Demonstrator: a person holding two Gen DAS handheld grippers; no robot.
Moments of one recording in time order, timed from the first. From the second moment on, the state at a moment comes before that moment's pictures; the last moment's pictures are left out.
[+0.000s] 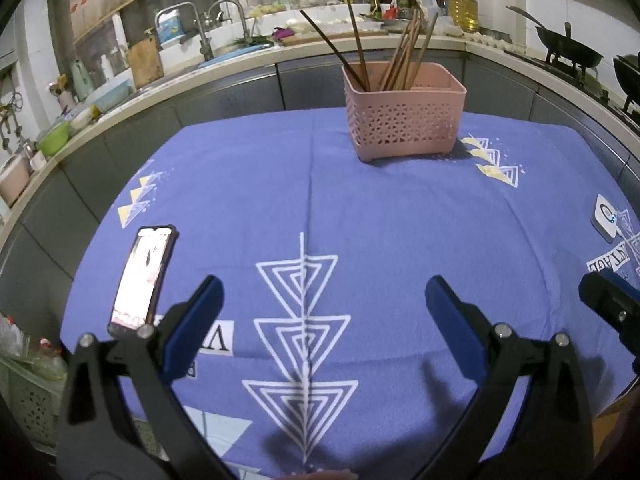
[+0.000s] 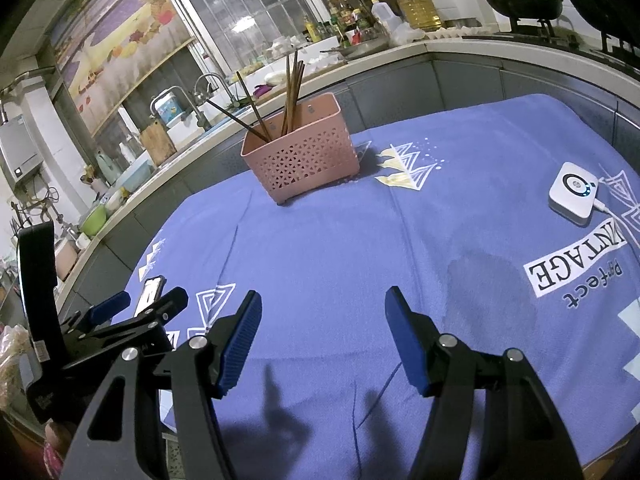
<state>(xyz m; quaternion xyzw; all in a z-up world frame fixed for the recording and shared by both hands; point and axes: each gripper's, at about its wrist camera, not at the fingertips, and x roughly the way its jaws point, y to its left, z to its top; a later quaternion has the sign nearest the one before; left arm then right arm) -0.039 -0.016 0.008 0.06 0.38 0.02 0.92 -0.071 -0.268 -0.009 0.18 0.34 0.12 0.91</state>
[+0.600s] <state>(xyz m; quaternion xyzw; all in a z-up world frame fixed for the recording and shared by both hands) -0.039 -0.014 0.006 0.06 0.38 0.02 0.92 -0.071 -0.267 -0.010 0.18 0.34 0.12 0.91</state>
